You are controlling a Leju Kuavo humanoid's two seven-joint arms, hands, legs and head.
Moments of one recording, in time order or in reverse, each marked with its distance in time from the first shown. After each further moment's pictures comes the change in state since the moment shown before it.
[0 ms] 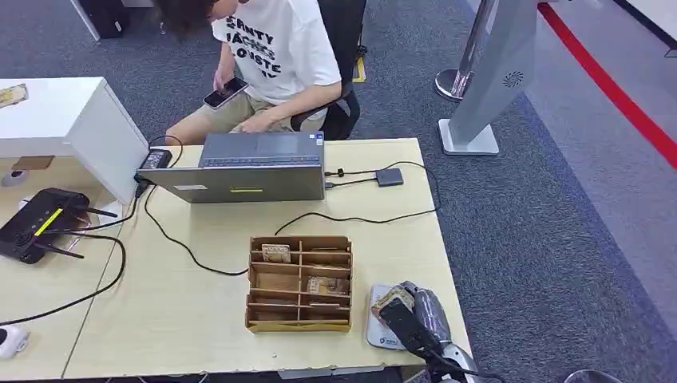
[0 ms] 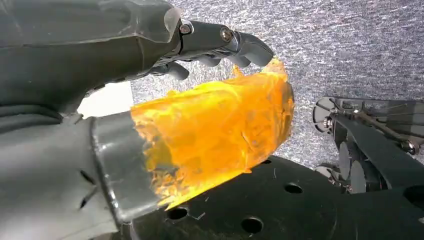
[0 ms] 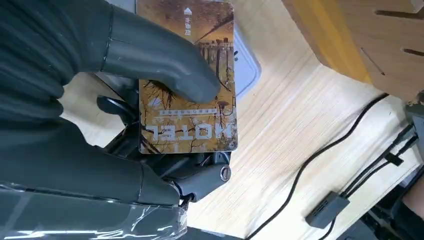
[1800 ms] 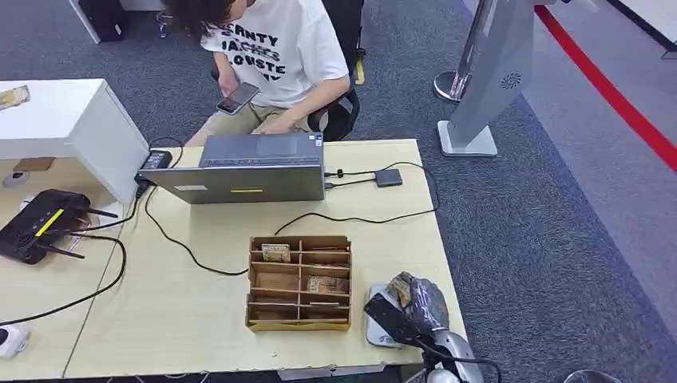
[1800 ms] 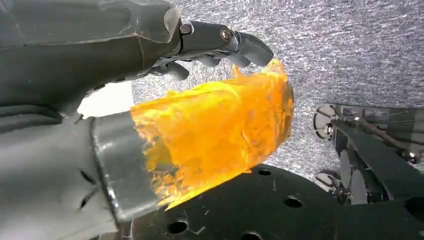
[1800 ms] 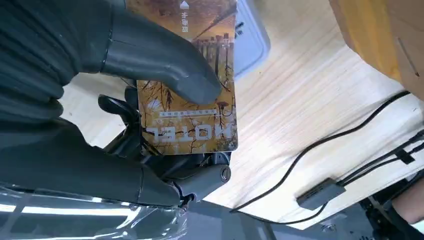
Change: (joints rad) left arm -0.006 0.008 0.010 0.000 -0.018 0.014 0.010; right arm -0.092 0.009 -0.003 0.105 0.232 0.028 0.107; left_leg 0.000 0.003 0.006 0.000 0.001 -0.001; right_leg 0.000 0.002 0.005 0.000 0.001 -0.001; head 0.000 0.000
